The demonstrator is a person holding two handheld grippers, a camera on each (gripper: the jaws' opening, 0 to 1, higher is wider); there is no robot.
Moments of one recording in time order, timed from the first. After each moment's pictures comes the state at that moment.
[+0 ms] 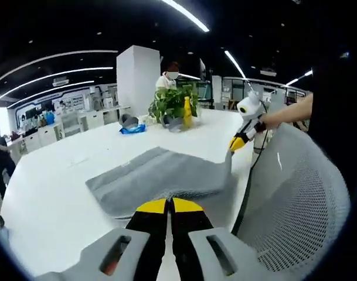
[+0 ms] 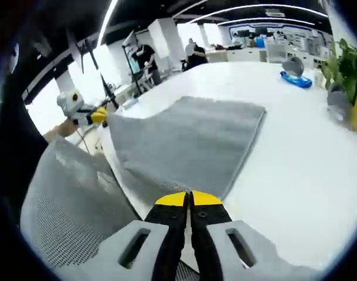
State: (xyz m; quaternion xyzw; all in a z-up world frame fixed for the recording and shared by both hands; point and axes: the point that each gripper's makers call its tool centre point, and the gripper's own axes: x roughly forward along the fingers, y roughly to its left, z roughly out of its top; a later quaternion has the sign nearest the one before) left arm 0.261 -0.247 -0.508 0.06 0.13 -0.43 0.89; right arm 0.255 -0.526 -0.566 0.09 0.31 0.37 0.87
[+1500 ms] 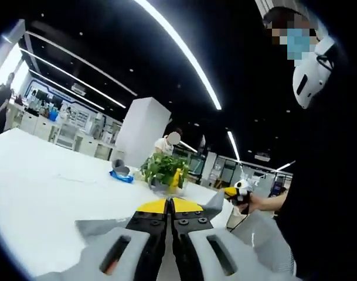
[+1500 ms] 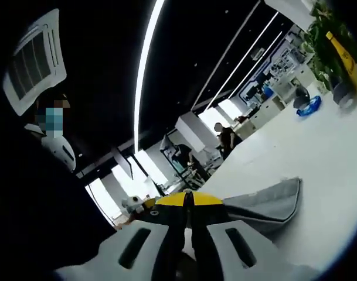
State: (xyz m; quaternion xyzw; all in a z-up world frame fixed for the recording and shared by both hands) left arm 0.248 -0.220 -0.432 -0.20 0.01 -0.45 0.87; right arm 0.226 -0.514 -0.432 0.35 0.08 0.45 0.82
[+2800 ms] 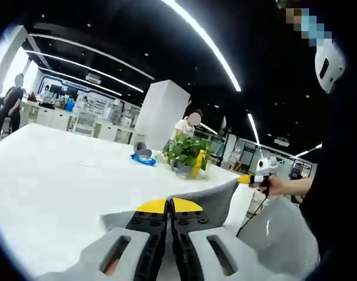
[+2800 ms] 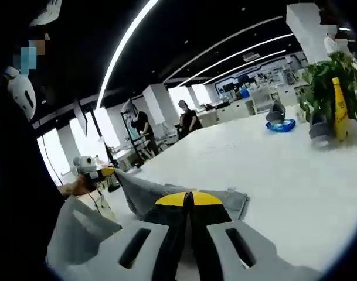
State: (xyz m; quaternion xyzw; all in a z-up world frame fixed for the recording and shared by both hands) left arm 0.285 -0.213 -0.479 -0.11 0.10 -0.38 0.91; right arm 0.278 -0.519 -0.484 0.08 0.16 0.34 0.92
